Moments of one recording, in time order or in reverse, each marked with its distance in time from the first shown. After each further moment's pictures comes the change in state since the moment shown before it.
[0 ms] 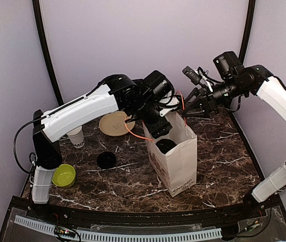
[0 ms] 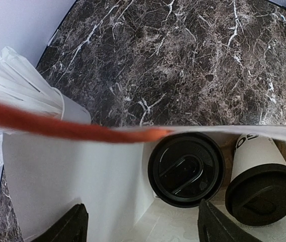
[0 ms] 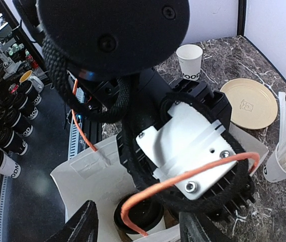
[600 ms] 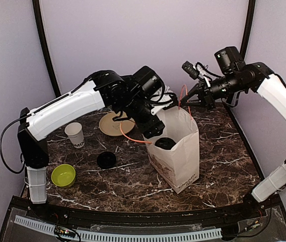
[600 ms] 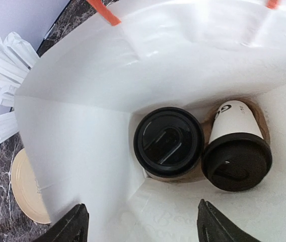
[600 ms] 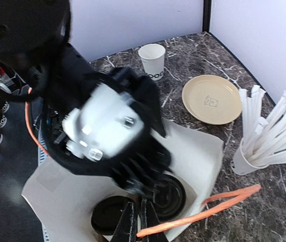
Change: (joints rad) left arm 0.001 -0.110 -0.103 -0.016 0.043 -0.037; right arm 0.001 0.026 0.051 0.062 0.172 0.055
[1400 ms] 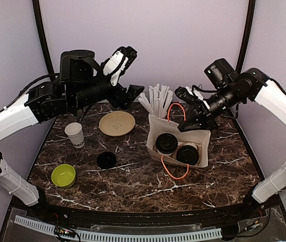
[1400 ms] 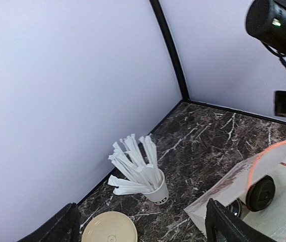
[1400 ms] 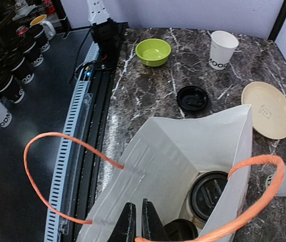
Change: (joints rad) left arm 0.003 -0.617 -0.657 0.795 -0.216 0.123; right arm 0.135 -0.035 -0.081 -0.147 -0.047 -0.299
